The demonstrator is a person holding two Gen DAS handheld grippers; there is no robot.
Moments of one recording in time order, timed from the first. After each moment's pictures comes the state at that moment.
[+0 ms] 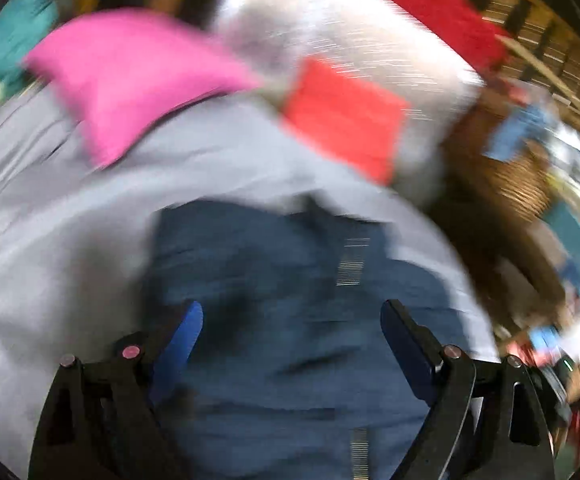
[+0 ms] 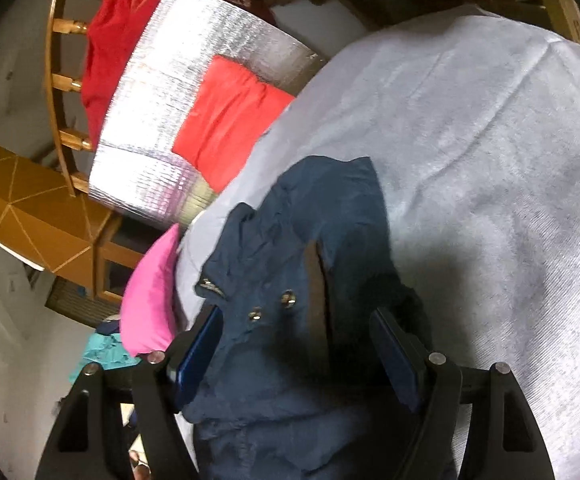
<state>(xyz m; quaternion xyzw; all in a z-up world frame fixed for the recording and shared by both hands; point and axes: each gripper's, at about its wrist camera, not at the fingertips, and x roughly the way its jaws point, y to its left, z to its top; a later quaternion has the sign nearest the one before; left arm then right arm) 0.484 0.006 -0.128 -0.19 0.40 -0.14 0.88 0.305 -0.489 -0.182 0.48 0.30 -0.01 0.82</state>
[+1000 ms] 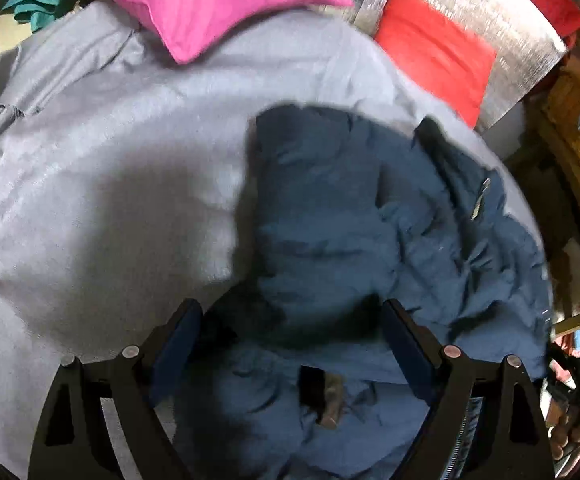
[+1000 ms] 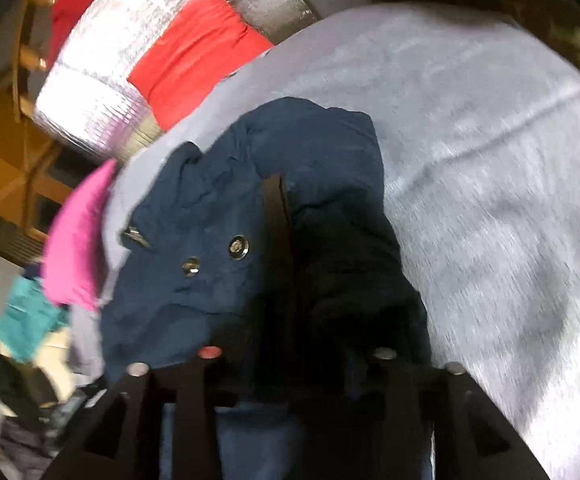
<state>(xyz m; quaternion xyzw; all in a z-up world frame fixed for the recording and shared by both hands) 0.498 0.031 -0.189 -0.15 0.51 -0.08 0.84 0.350 -0.477 -0.189 0.39 0.42 -0.04 0.82</state>
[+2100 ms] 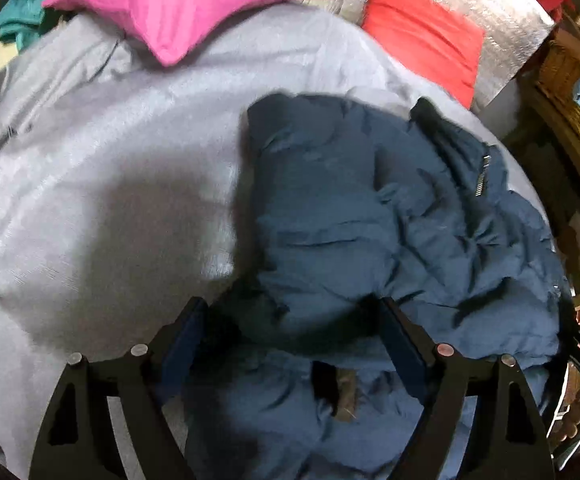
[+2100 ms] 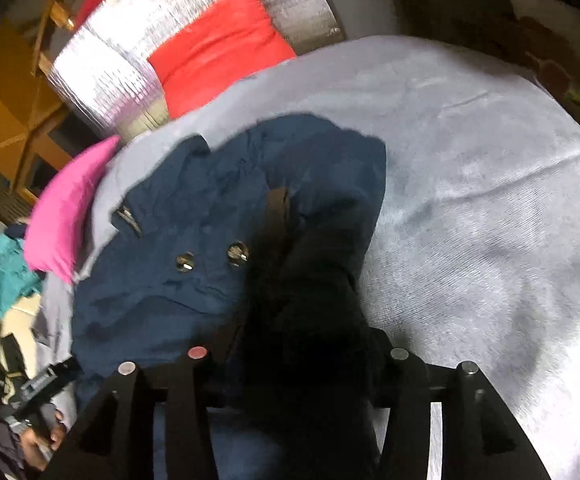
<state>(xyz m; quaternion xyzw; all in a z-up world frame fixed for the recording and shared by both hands) 0.476 0.023 -0.188 -0.10 0.51 -0.09 0.85 0.356 -0.455 -0.176 0.28 0.41 -0.06 0.86</state>
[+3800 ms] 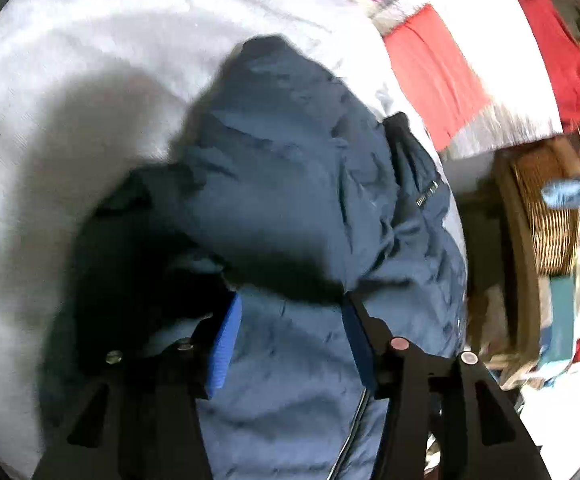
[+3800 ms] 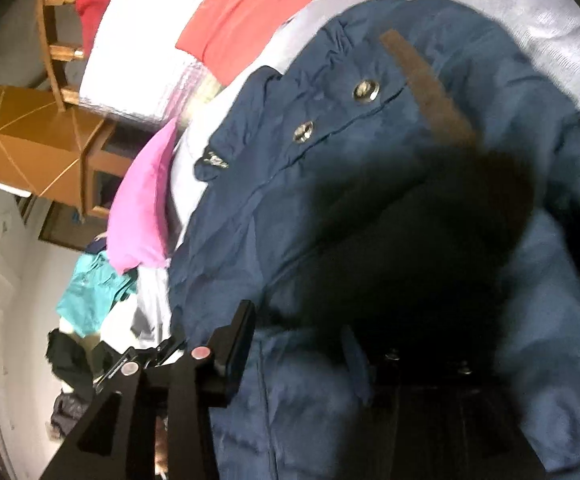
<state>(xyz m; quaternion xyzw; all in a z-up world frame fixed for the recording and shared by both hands) 0.451 0.022 -0.201 -0.32 0.54 -0.13 0.77 0.343 -0.397 -0.196 0.45 0.42 0.08 0.78</state>
